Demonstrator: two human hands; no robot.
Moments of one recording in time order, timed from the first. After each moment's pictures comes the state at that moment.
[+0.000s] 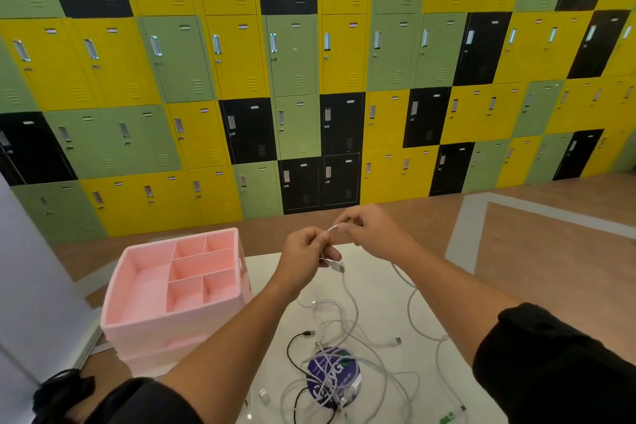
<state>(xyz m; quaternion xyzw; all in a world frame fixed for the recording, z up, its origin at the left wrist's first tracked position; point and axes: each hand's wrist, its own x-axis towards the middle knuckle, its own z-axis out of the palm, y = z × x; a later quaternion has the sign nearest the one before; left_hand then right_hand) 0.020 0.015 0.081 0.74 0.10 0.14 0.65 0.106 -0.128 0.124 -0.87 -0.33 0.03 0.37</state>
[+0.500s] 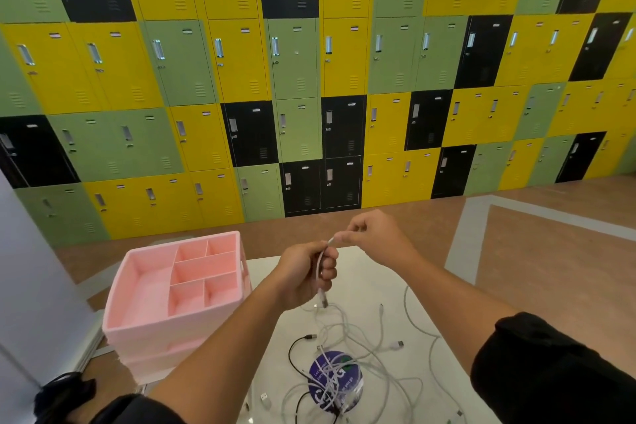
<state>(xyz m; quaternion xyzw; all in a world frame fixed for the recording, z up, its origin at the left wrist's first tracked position) 0.009 0.019 0.093 0.54 0.15 -0.08 0.82 0.111 -0.127 0.111 -0.88 -0.27 0.02 0.39</state>
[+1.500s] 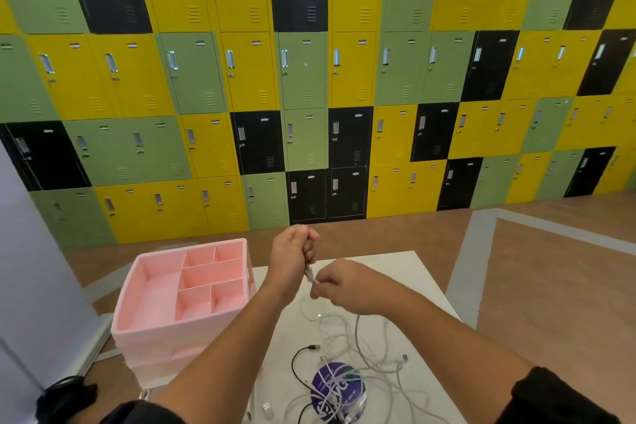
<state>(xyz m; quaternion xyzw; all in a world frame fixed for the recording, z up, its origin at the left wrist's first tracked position) 0.020 0.037 0.092 0.65 0.13 0.24 0.71 0.042 -0.108 0.121 -0.85 -0.40 0.21 0.27</state>
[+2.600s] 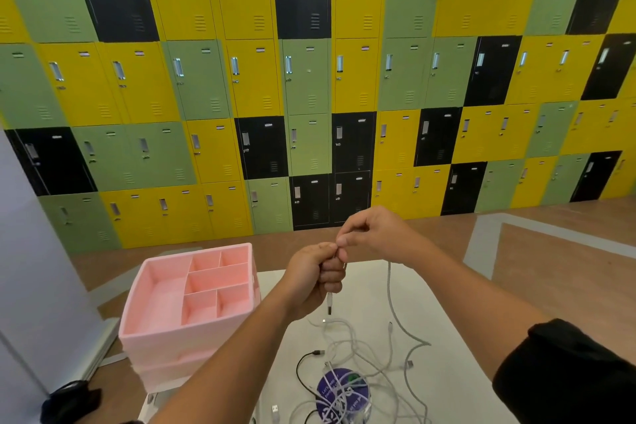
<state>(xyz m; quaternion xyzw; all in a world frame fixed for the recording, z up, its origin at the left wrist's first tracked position) -0.007 0.016 0.117 0.56 0.03 0.00 0.83 0.100 -0.125 0.166 -0.82 -0.42 0.09 0.39</state>
